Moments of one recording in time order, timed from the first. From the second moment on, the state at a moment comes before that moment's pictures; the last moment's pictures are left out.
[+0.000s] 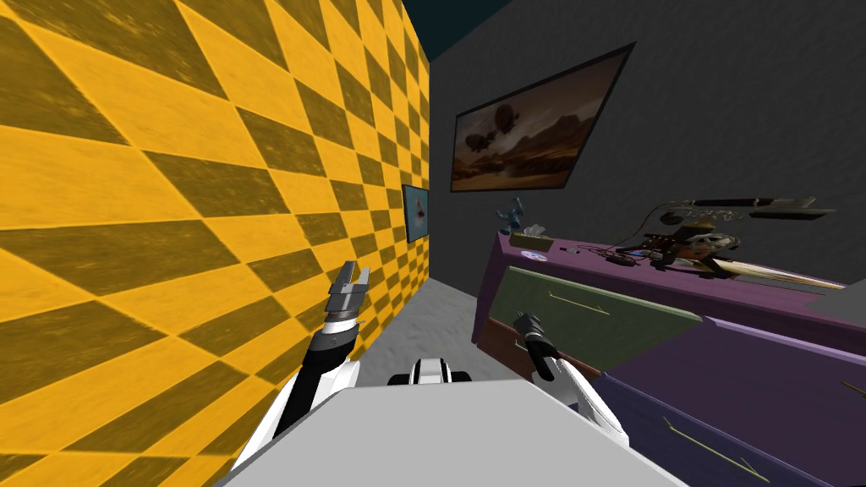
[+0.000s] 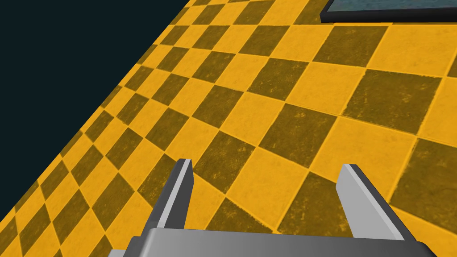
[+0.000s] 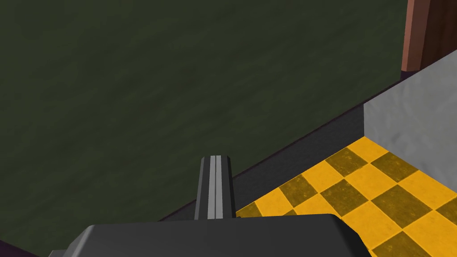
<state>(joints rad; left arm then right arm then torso) 0.51 0.03 -0.06 -2.29 -0.12 -0.51 0.10 0.31 -0.24 -0.28 -1.54 0.81 0.05 1.57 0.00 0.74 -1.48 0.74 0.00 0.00</state>
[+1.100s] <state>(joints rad) 0.51 0.03 -0.06 -2.29 -0.12 -0.51 0.10 0.44 -0.09 -0.50 -1.64 0.59 -0.20 1.88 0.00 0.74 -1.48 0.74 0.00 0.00</state>
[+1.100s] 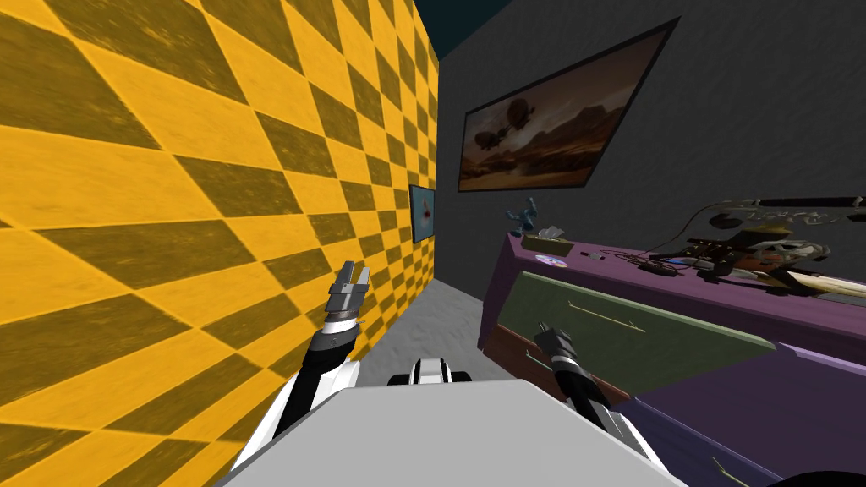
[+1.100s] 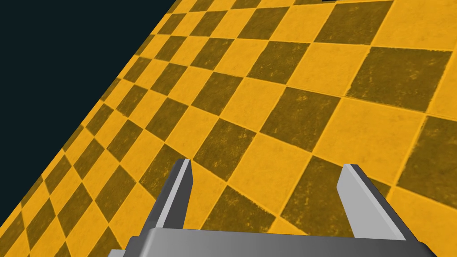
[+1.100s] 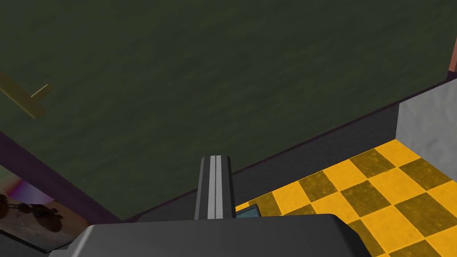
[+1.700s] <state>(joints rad) 0.51 0.03 -0.06 -2.29 -0.12 -0.51 0.10 0.52 -0.03 -0.62 -1.68 0.45 -0.35 2.05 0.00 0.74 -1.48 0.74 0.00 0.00</state>
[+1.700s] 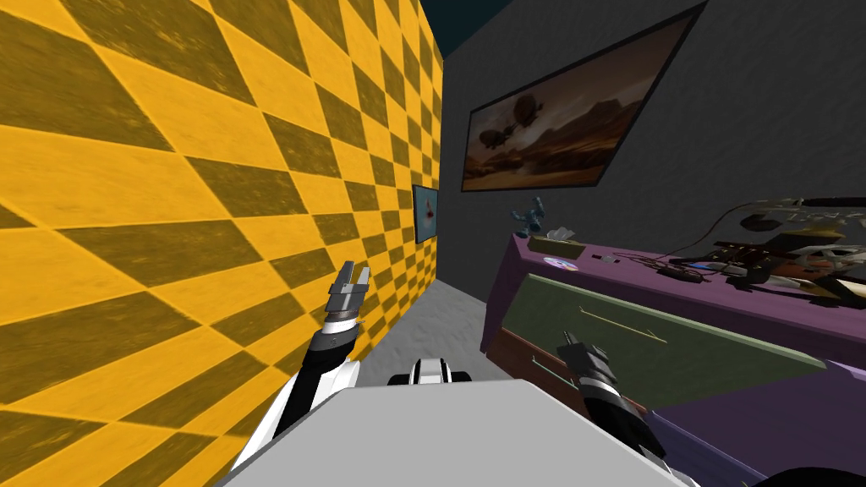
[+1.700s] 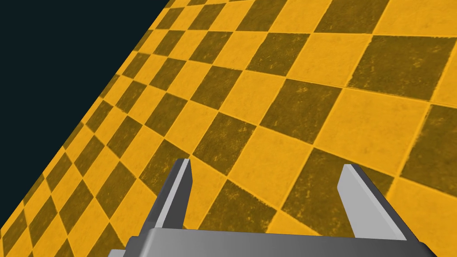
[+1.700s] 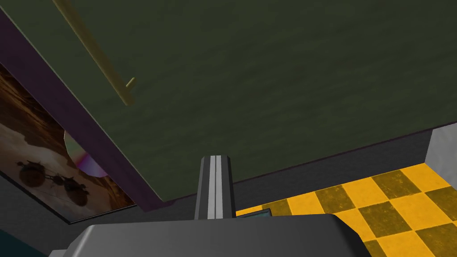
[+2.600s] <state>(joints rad) 0.51 0.03 -0.06 -2.29 -0.12 -0.51 0.10 0.58 0.05 -0.76 -1.73 0.28 -0.52 2.30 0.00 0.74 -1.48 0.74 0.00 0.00</state>
